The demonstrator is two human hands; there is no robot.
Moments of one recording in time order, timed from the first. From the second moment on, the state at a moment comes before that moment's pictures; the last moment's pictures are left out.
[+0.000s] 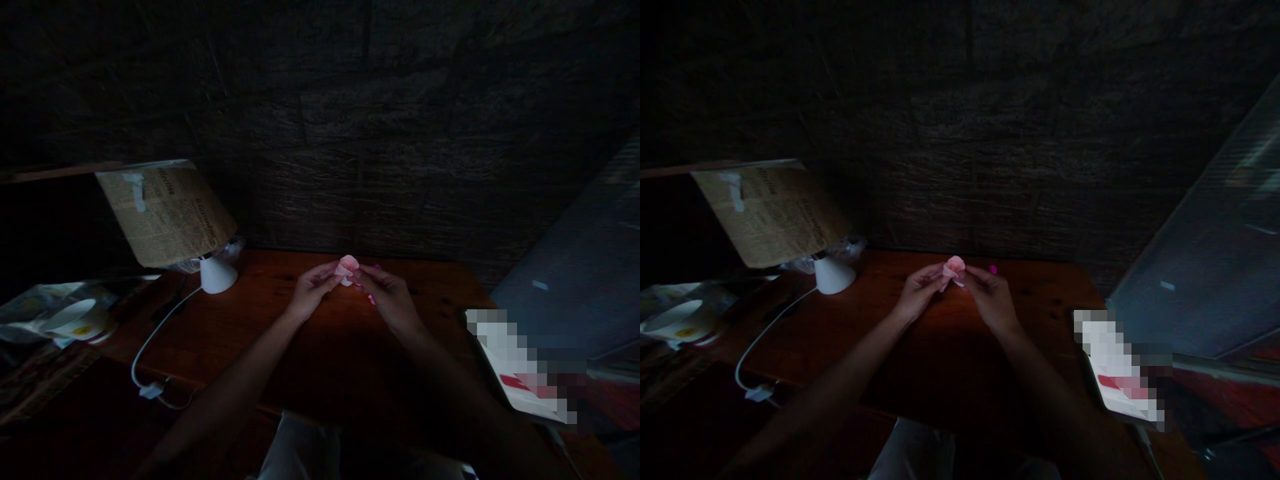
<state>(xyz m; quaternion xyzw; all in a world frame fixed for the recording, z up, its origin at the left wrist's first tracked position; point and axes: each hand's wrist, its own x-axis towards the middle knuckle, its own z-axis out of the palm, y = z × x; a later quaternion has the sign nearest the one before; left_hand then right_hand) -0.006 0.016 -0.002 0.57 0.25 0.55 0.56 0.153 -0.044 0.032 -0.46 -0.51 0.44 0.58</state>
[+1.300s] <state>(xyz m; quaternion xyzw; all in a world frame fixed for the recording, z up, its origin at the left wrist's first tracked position) -0.013 0.008 0.004 0.77 0.23 0.51 0.30 0.172 -0.036 0.032 -0.48 -0.53 0.48 0.51</state>
